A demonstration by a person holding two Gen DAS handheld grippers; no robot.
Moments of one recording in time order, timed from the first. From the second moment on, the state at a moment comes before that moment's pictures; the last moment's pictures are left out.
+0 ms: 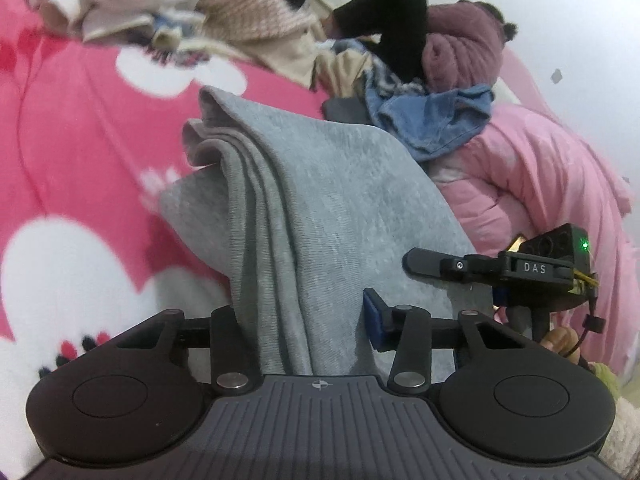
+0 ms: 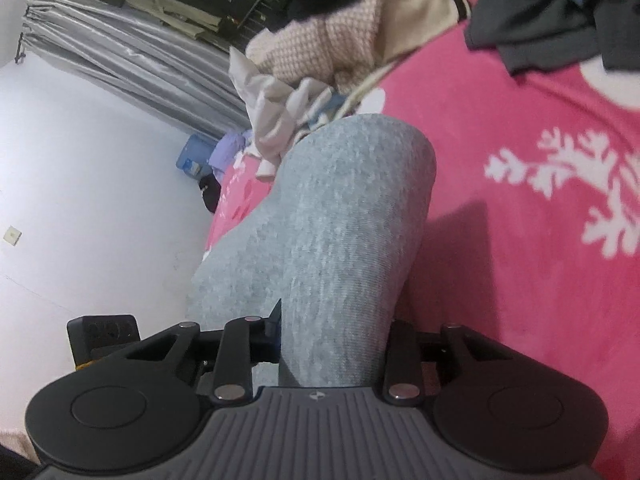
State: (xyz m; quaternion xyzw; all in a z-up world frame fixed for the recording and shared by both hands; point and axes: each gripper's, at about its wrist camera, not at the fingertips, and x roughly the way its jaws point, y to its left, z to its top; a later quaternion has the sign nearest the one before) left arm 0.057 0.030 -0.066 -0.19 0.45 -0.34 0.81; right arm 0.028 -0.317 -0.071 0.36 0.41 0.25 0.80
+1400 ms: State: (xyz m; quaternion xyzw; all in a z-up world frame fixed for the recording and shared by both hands) left arm 0.179 0.289 0.010 -0.25 0.34 -0.07 0.90; right arm 0.282 0.007 -0.029 0.30 0.43 0.41 0.74
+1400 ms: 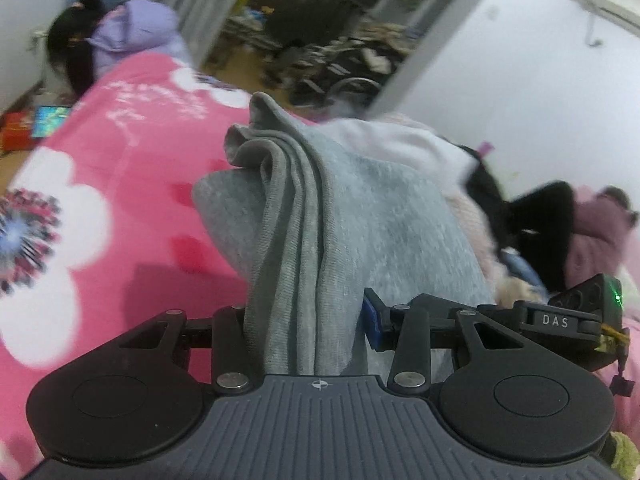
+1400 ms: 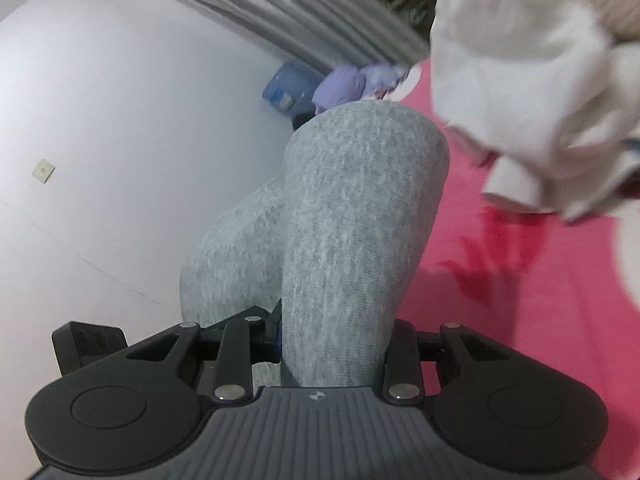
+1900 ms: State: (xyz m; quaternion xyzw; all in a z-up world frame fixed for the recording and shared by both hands) left arm 0.354 0.434 0.018 -0.23 0.31 0.04 0.92; right arm 0.489 0.180 -0.050 0.30 0.41 0.44 0.74
